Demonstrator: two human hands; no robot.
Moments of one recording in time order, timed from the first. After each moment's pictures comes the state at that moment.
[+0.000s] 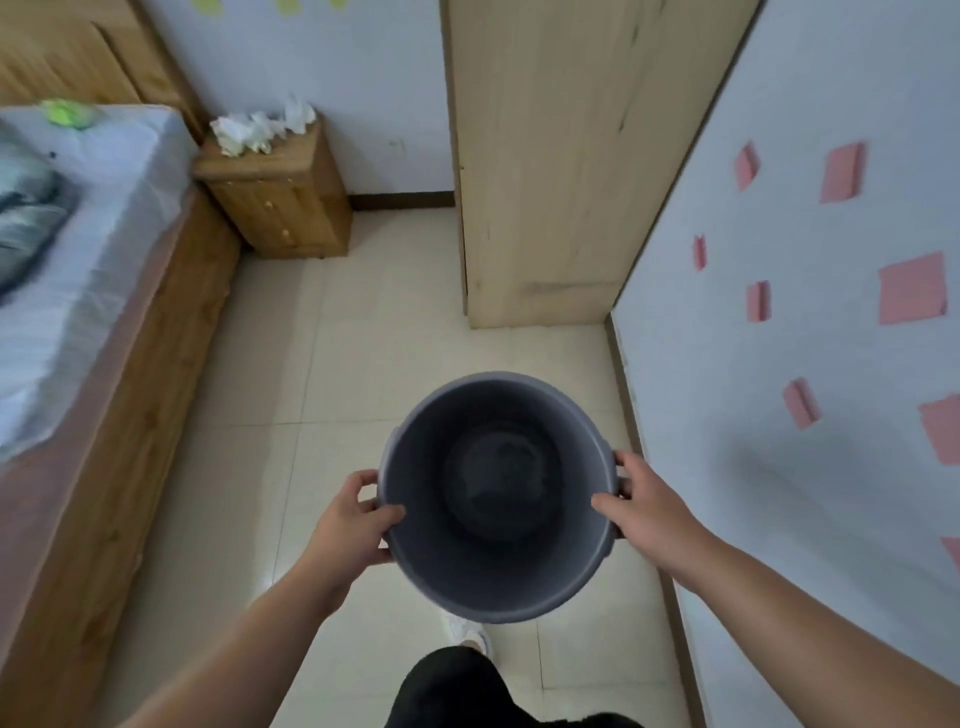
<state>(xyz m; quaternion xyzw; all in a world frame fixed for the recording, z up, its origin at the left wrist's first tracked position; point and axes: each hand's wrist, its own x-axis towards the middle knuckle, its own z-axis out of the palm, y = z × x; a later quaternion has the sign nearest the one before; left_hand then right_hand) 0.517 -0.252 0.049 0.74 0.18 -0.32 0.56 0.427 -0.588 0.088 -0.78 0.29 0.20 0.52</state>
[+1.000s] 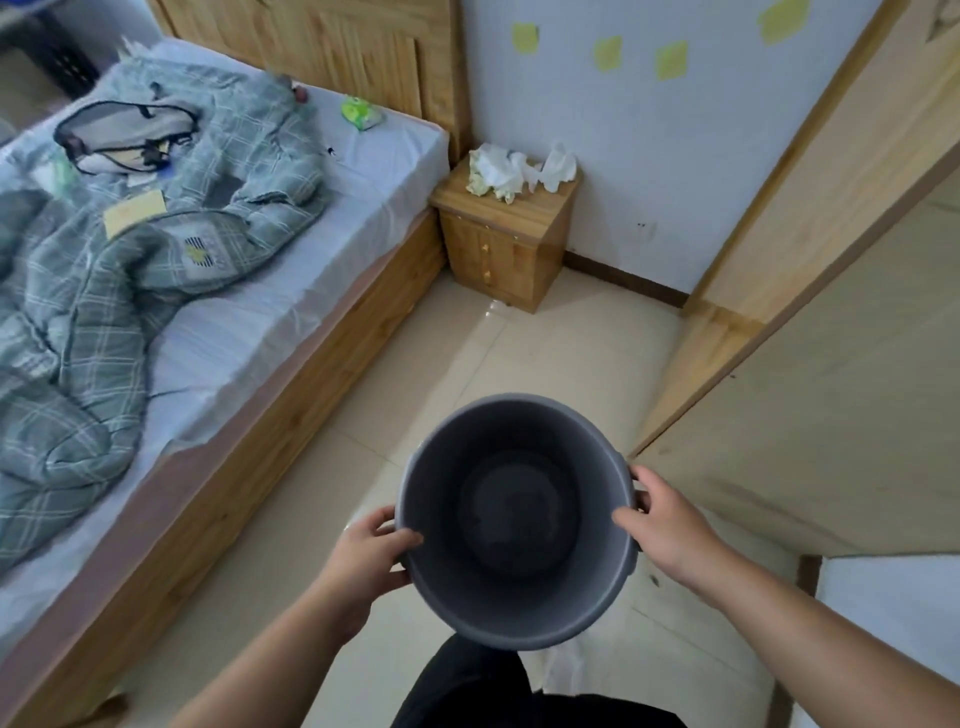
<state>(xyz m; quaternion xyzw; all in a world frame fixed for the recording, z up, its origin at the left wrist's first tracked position) 0.867 -0.161 0.061 0.62 0.40 -0.19 0.65 0.981 -0.495 0.073 -0.83 0.09 0.34 0.44</state>
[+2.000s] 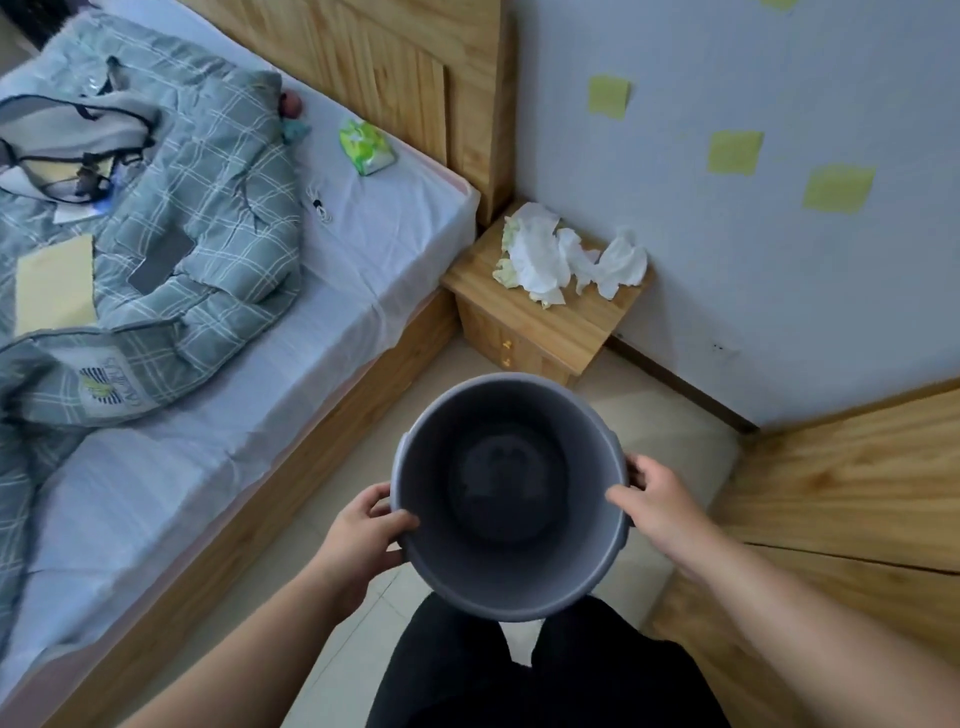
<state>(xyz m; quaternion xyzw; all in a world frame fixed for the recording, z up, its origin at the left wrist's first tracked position) 1.376 -0.037 0.017 0.55 0.48 -0.16 0.67 1.543 -0.352 0.002 -0.81 0.06 0.38 0.44</state>
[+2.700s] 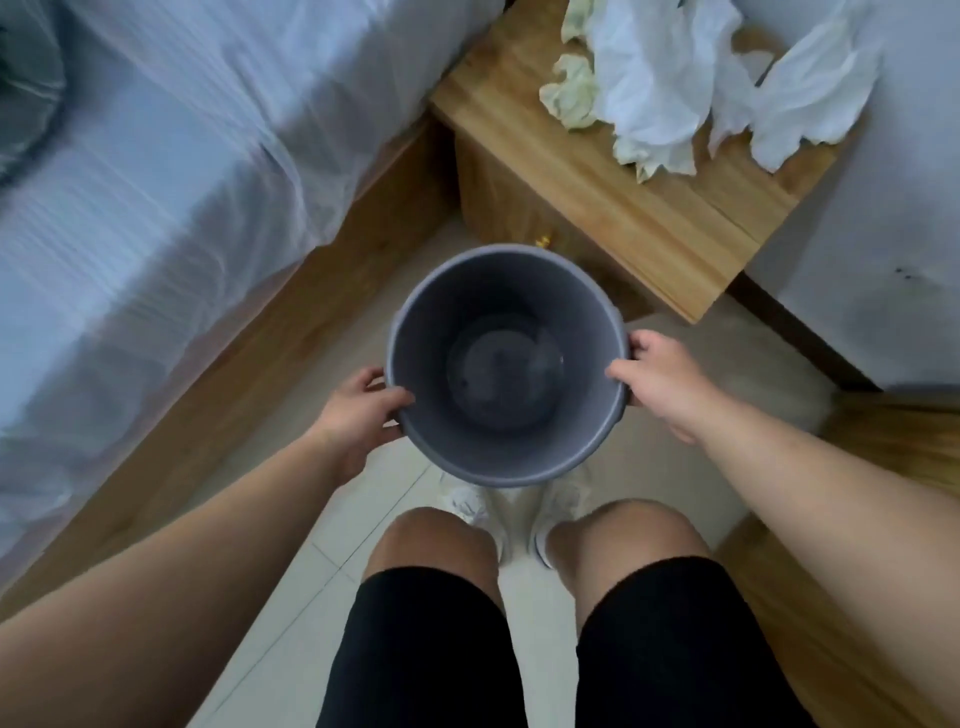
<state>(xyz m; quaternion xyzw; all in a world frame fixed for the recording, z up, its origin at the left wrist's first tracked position) 1.553 0.080 -0.340 0.51 0.54 -0.17 0.65 1.731 -0.204 -0.331 -0.83 0.10 0.40 0.37</state>
